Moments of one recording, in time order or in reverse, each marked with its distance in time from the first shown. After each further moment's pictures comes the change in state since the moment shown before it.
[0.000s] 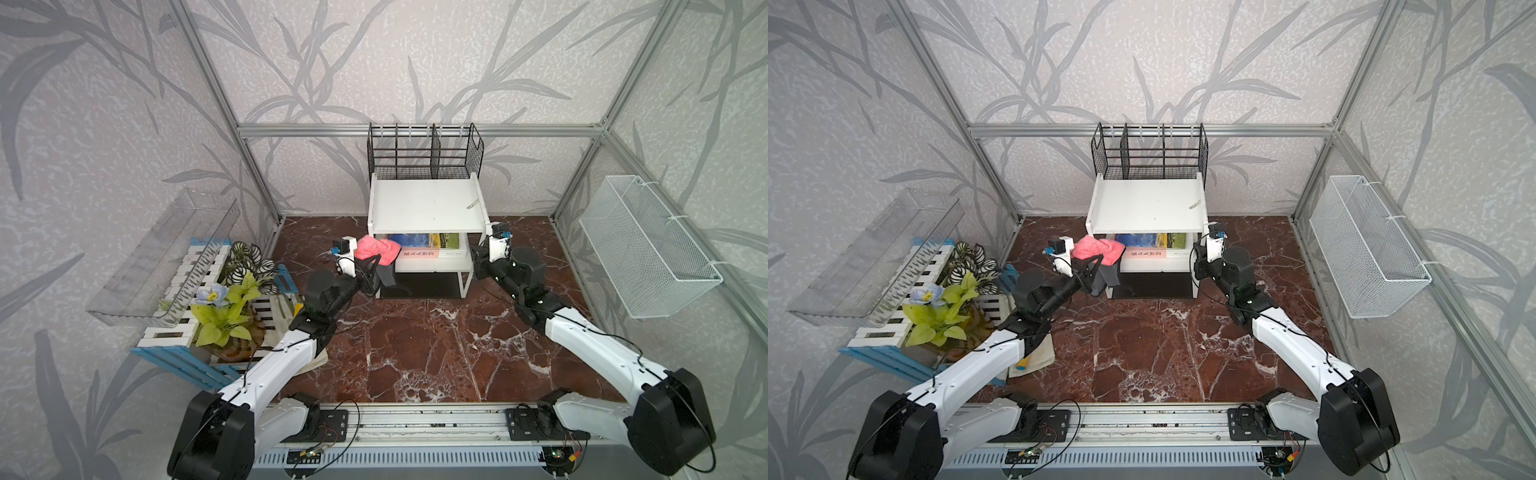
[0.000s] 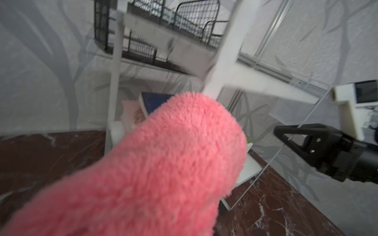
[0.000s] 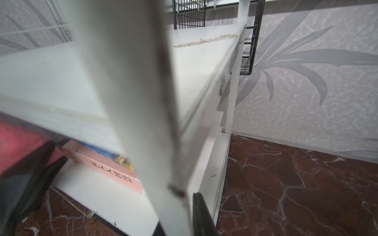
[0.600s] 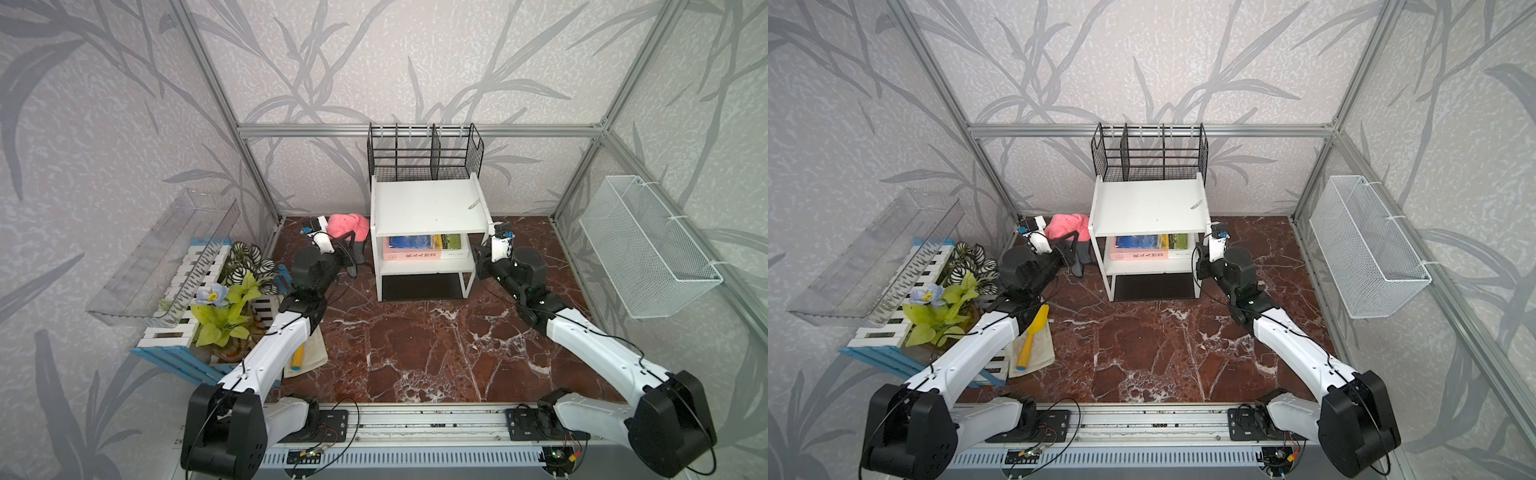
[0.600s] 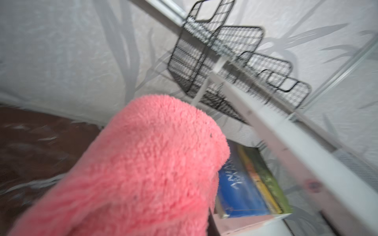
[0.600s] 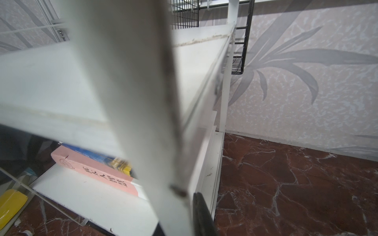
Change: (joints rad) left arm 0.134 0.121 0.288 -0.069 0.054 -0.197; right arm -0.008 -0.004 -0.001 -0.004 0.004 0.004
